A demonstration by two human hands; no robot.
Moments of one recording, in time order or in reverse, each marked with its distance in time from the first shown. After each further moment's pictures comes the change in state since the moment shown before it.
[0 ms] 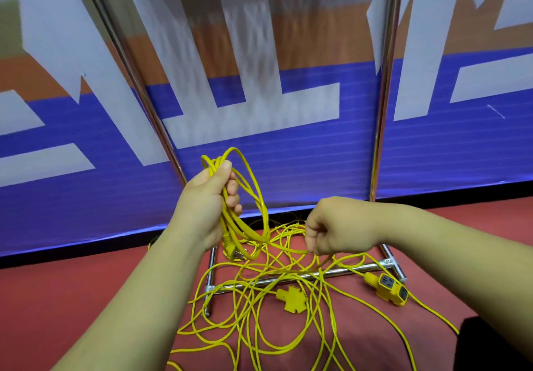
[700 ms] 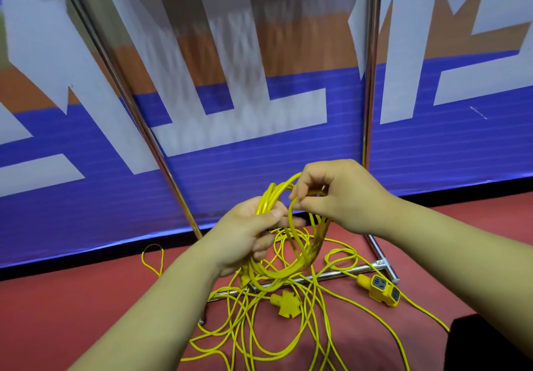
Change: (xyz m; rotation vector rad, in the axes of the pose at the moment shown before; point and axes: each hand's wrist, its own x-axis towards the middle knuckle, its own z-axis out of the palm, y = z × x) left_hand -0.017 -0.032 0.028 0.268 -0.512 -0.226; right_hand -0.025 0.001 -0.022 0.324 0.695 -0.258
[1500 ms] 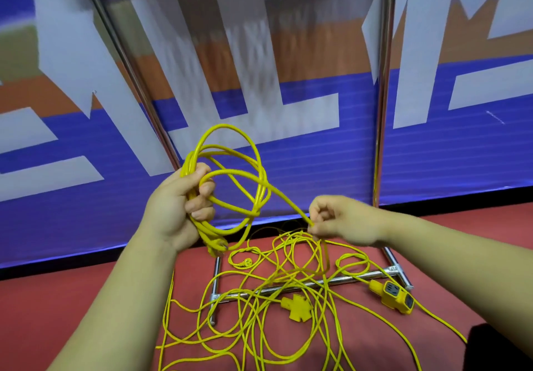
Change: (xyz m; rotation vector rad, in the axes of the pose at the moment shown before) left_hand -0.031 0.045 -0.078 -0.416 0.313 0.300; right_hand 0.000 0.068 0.039 0.341 -0.357 0.398
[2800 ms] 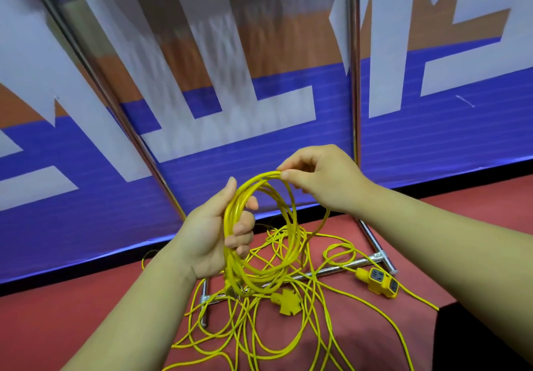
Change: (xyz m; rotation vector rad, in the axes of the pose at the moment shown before) left_hand -0.012 -0.052 0.054 0.039 -0.255 -0.470; right_hand -0.011 -0.059 -0.017 -0.201 0.533 -0.250
